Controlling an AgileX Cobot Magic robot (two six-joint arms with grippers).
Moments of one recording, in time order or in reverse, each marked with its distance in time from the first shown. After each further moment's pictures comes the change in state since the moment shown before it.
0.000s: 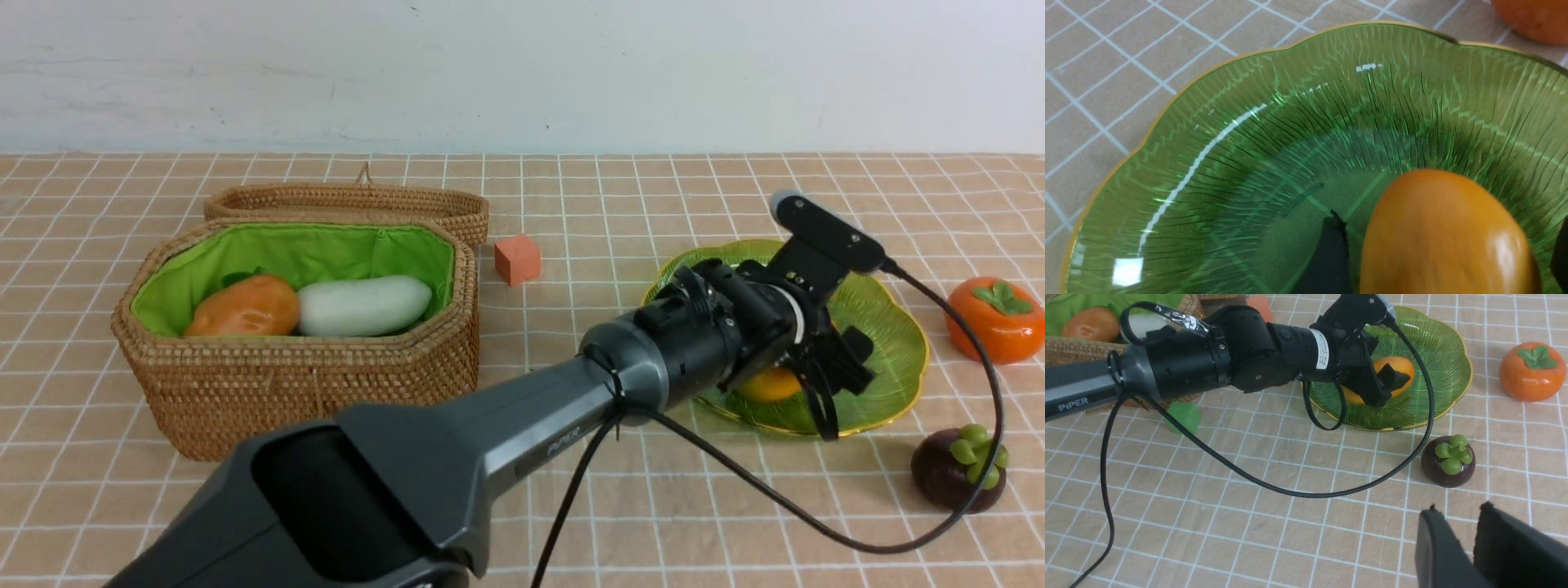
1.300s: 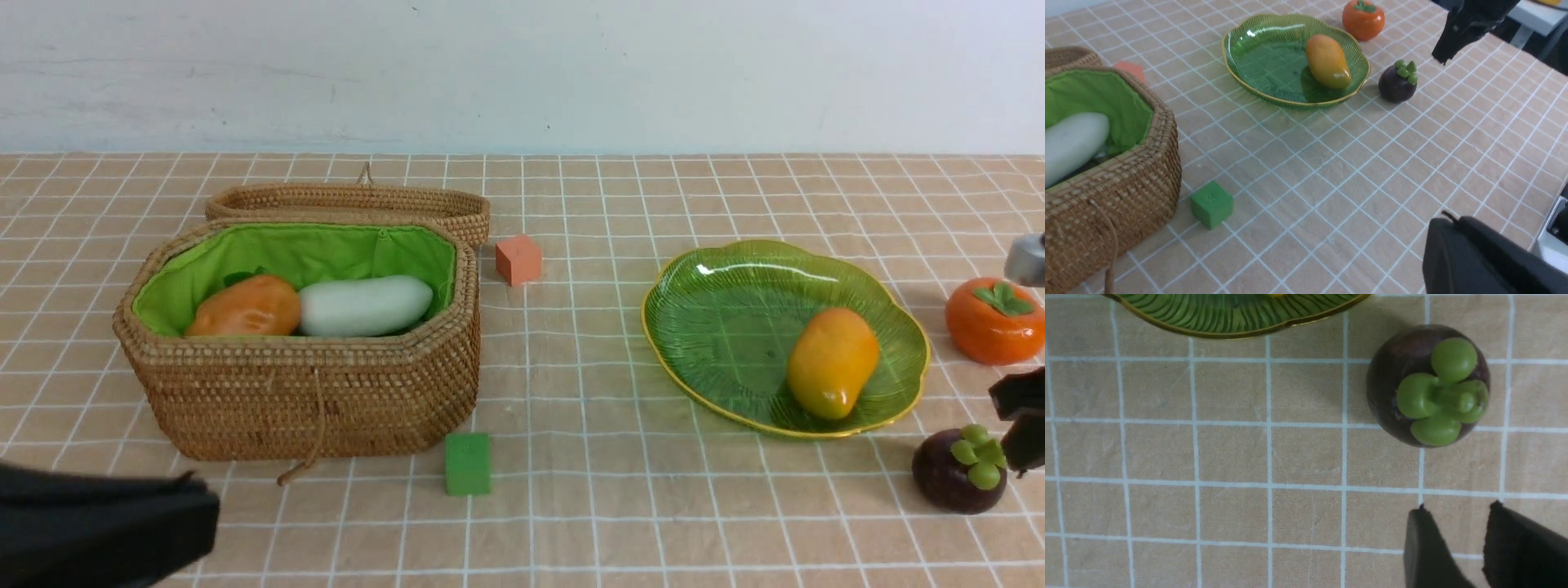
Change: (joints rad) right arm -0.612 0.983 0.078 0.340 -0.356 -0.510; left arm -0.001 -2.045 1.562 -0.285 0.283 0.022
